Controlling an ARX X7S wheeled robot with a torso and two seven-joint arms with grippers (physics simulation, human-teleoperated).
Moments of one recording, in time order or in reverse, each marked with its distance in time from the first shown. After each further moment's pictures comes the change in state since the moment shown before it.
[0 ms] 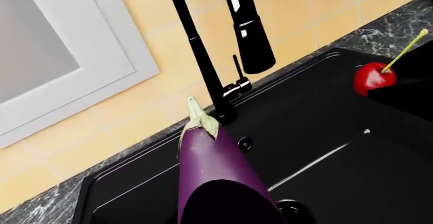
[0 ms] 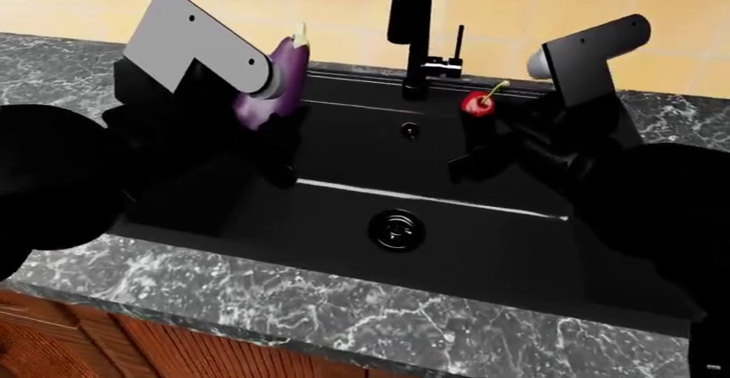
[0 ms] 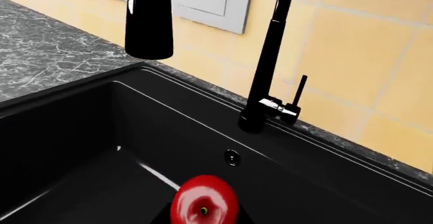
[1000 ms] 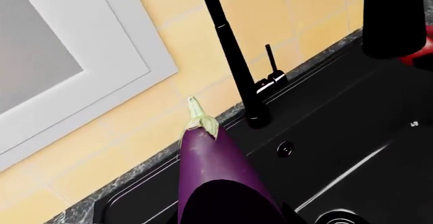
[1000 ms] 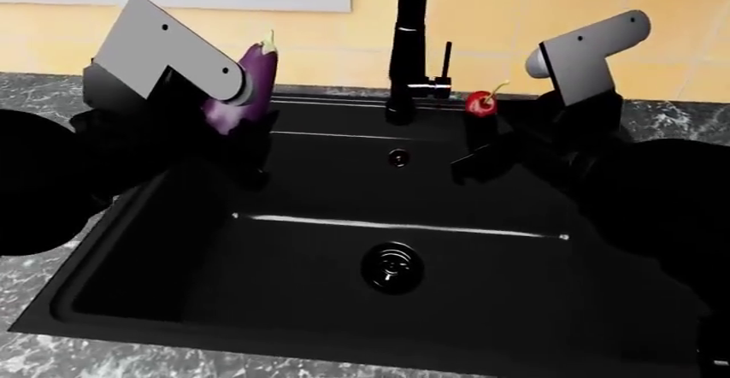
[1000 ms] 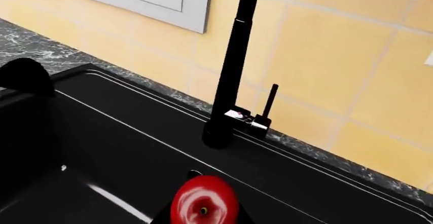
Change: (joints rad) left arm -0.002 -0.078 0.019 0.008 0.024 -0.010 0.015; right arm 0.029 0.019 -0.031 0.001 0.019 0.018 0.021
